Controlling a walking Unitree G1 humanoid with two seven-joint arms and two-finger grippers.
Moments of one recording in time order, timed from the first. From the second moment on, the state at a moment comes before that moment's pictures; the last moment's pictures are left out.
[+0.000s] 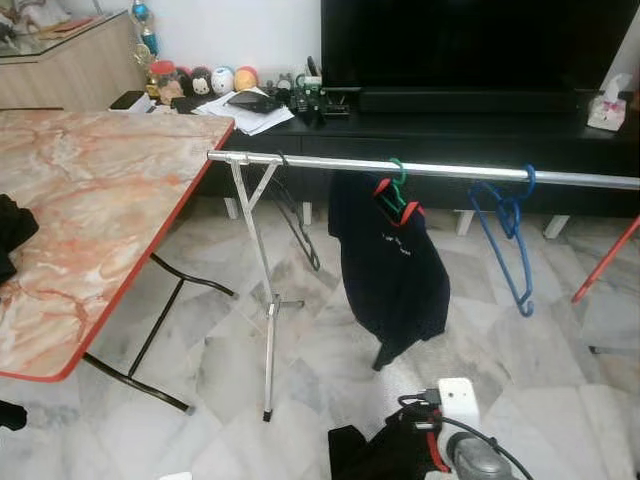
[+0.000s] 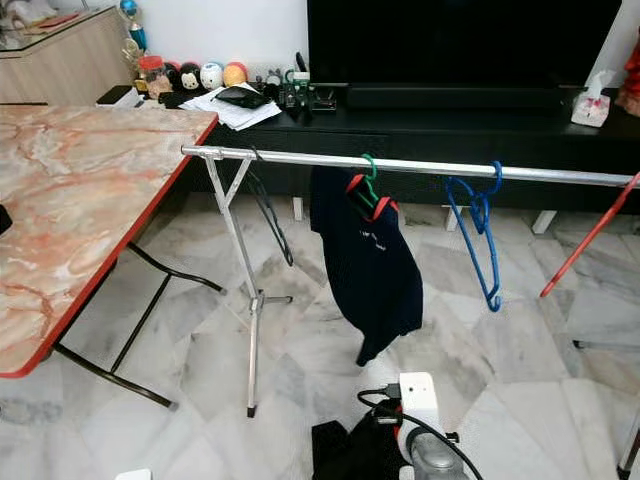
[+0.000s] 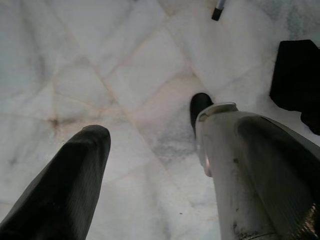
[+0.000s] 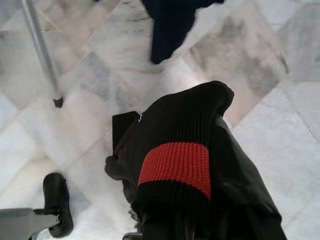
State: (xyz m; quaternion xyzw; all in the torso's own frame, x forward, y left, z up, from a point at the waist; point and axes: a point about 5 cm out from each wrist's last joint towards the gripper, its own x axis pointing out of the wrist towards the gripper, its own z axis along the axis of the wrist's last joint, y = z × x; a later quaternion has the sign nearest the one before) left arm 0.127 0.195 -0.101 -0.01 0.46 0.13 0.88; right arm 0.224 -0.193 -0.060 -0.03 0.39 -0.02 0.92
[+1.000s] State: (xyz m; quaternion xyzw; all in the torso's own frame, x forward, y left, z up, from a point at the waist) left arm 0.129 0.186 -0.101 -0.02 0.45 0.12 0.88; right arm 0.250 -0.202 -0.031 0.01 0.25 -0.06 0.97
